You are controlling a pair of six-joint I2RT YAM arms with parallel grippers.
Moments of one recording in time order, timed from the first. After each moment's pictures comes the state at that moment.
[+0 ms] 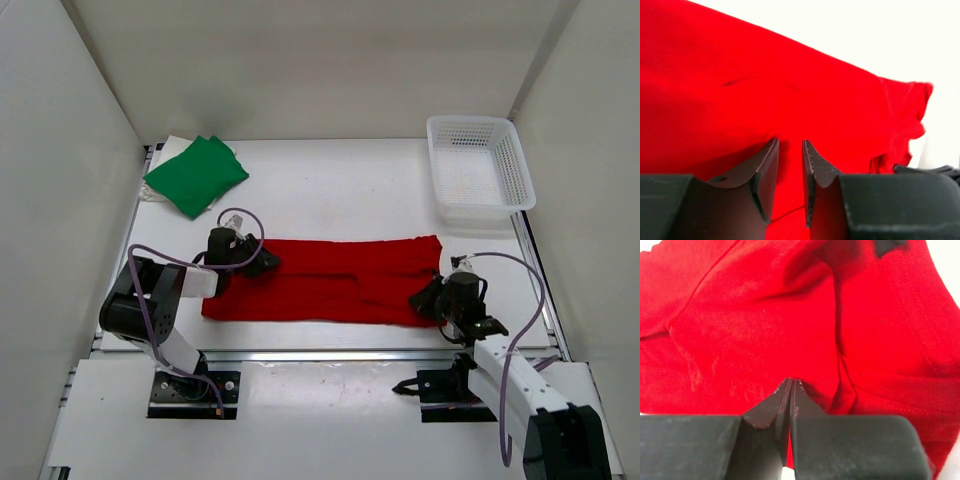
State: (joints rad) left arm -0.25 1.60 0.48 0.48 0.34 -0.81; right arm 0.16 0.75 0.12 -0.05 -0.19 0.63
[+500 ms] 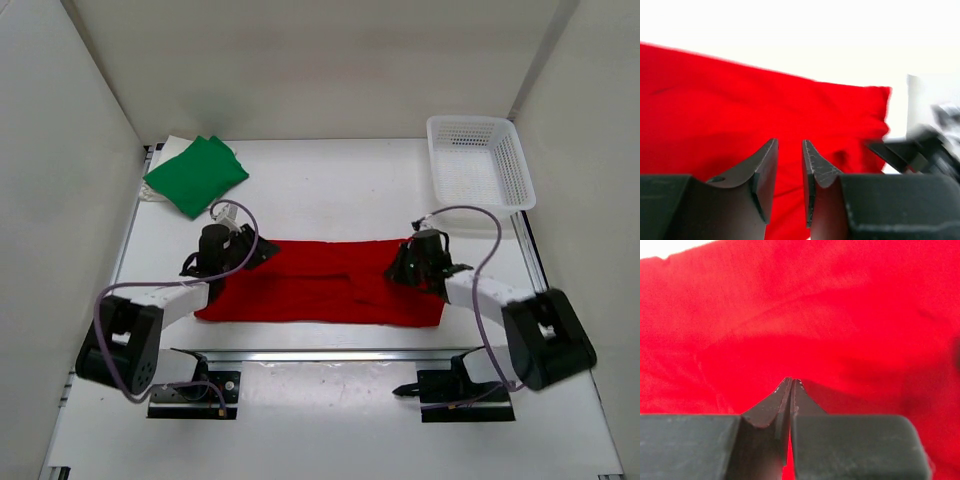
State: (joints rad) left arm -0.26 1.38 0.45 0.42 0.30 -0.82; right arm 0.33 1.23 0.44 0.02 -0.14 0.60
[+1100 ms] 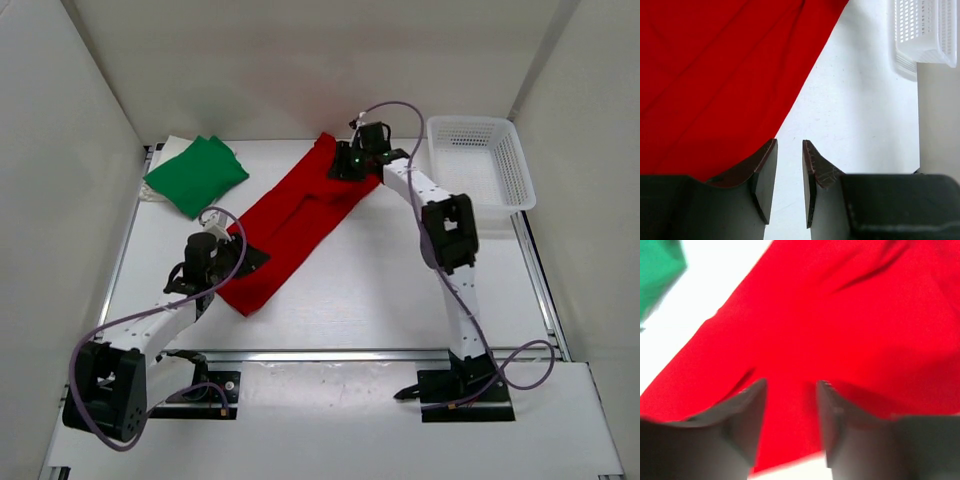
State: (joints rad) left arm -0.24 1.11 0.42 0.21 0.31 -0.70; right arm 0.36 2.48 2.15 -0.34 -0.34 0.42
